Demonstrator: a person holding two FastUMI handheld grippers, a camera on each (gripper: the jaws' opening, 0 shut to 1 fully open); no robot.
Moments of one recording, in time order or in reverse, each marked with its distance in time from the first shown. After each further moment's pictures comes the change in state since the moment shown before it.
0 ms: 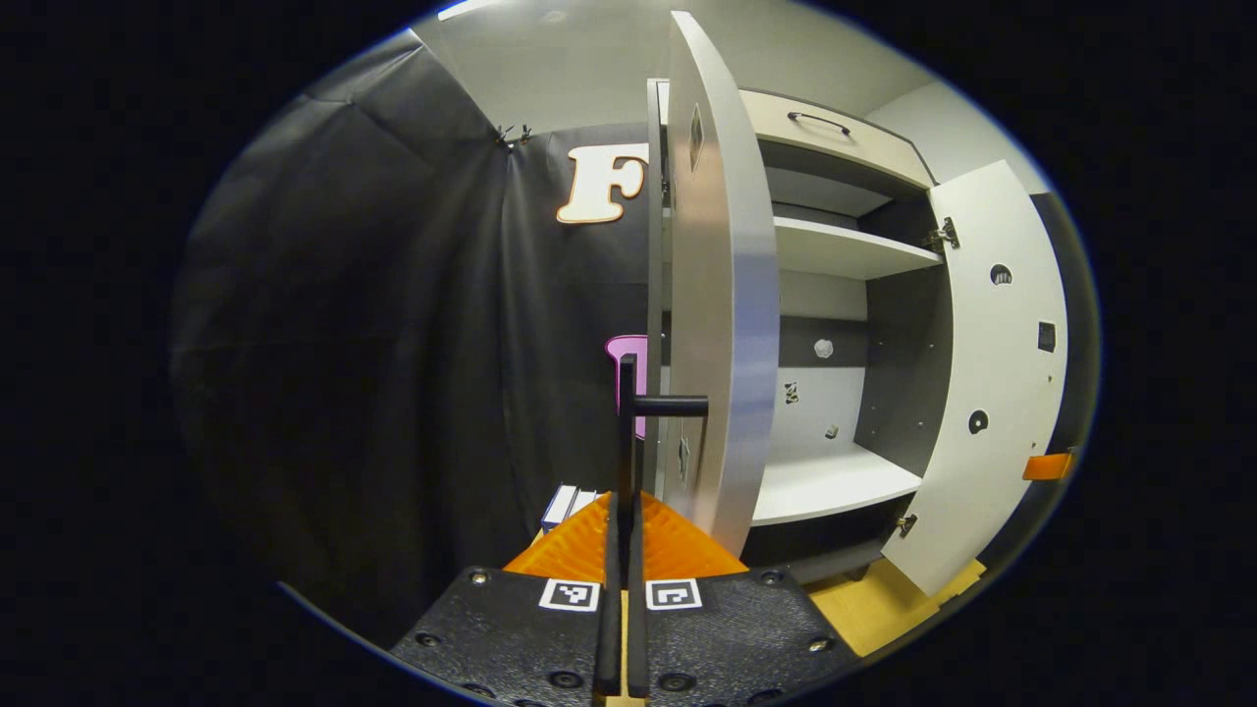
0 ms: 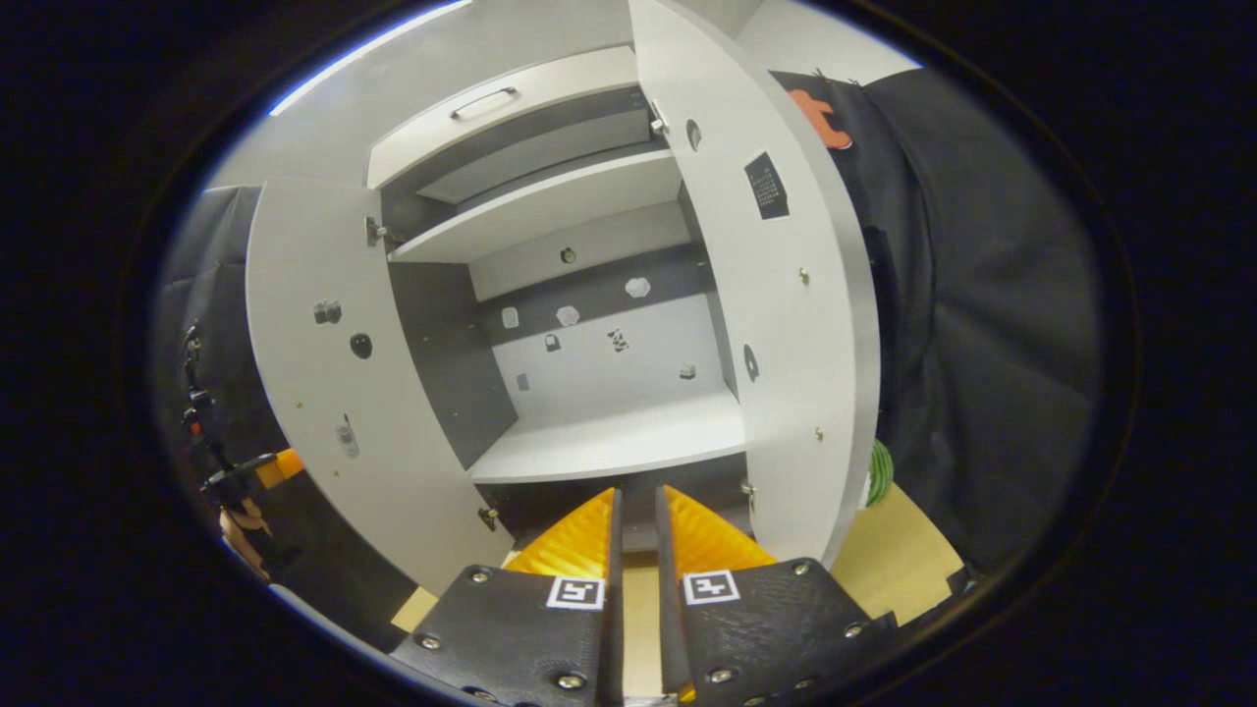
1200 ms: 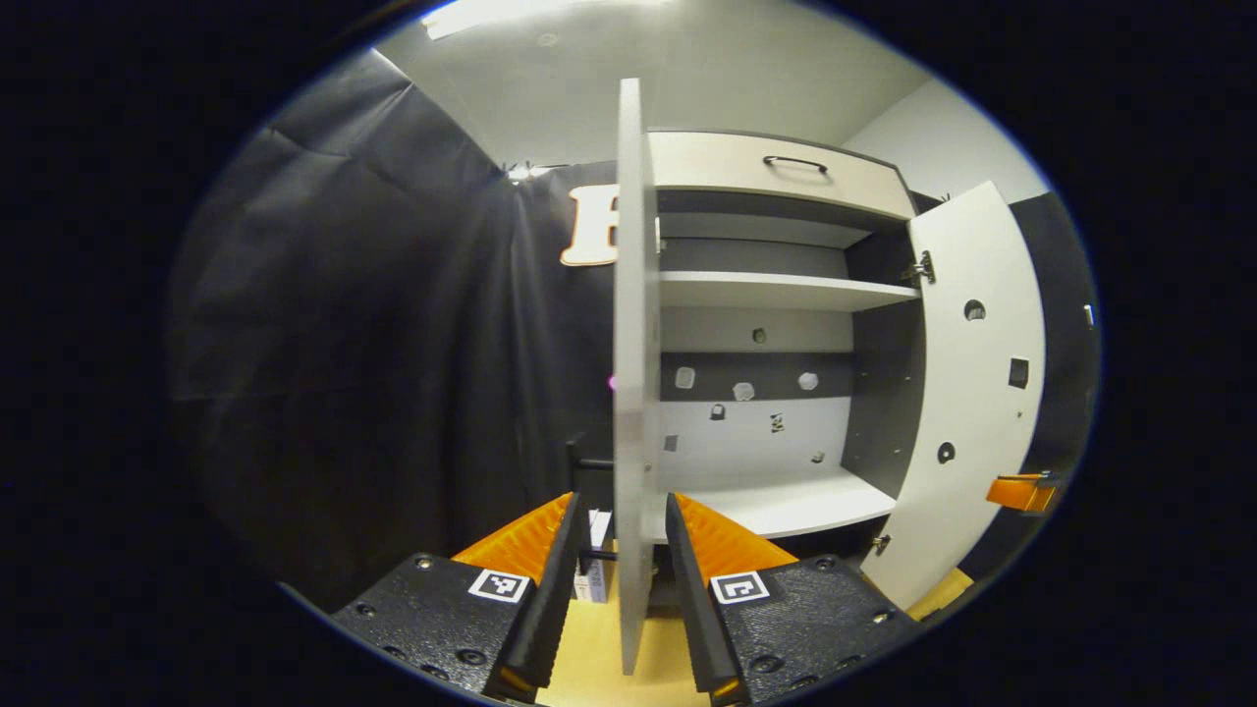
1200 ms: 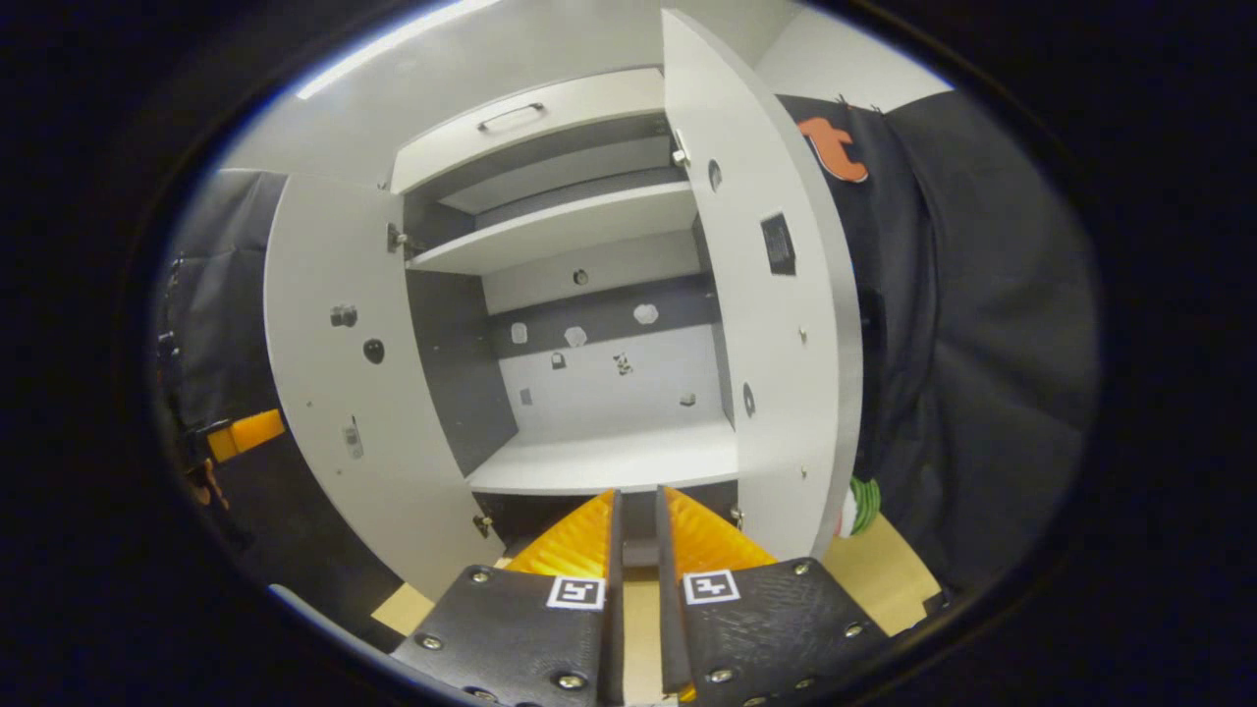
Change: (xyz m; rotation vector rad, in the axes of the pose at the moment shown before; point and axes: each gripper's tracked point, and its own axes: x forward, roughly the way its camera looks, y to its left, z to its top) left arm -0.066 -0.056 0.065 0.014 -0.069 0.007; right arm -0.020 0.013 0.032 -0.091 -0.098 0.006
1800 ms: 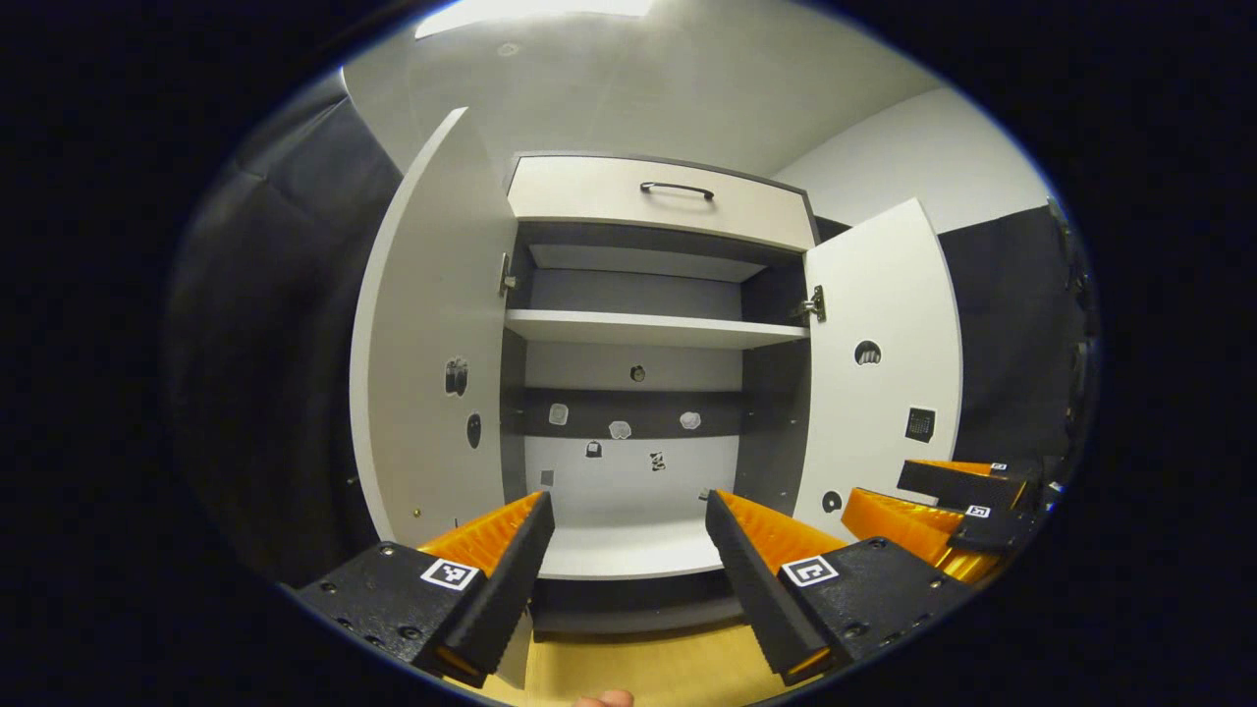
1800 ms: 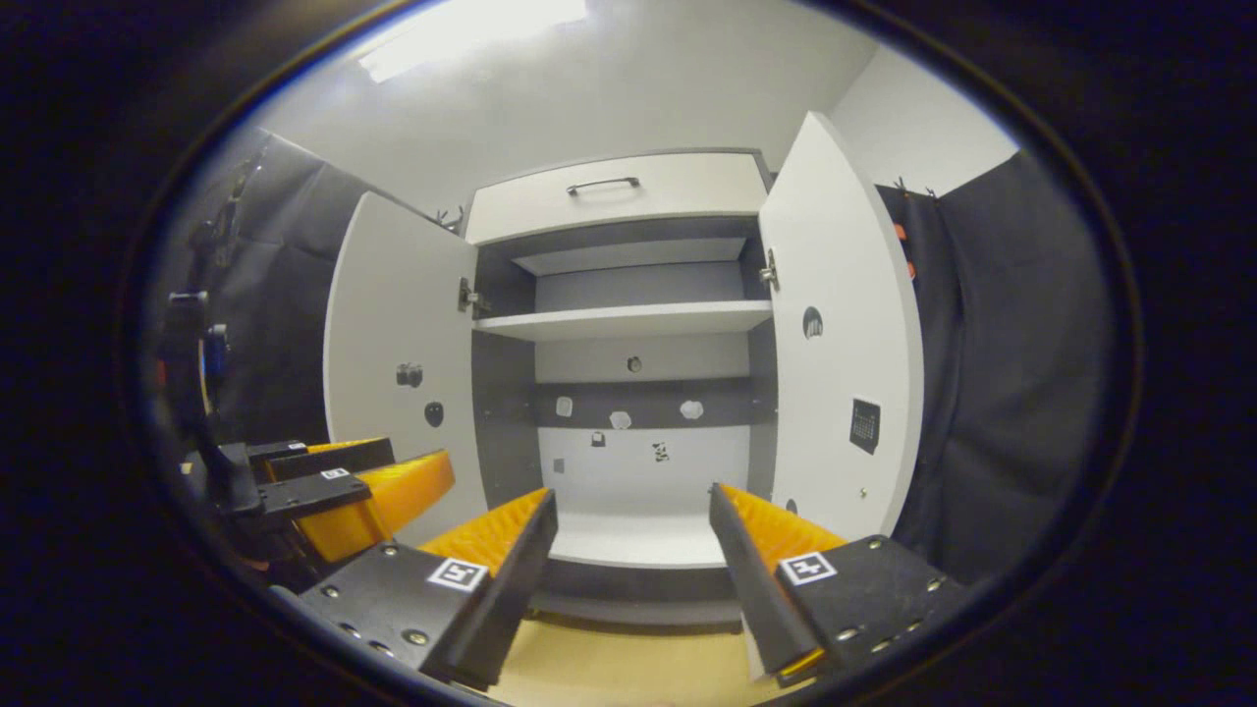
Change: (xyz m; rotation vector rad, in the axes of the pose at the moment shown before) left arm 0.013 -0.130 0.033 -0.032 -0.078 -0.214; right arm -0.021 0.074 0.081 -0.119 -0.201 0.059
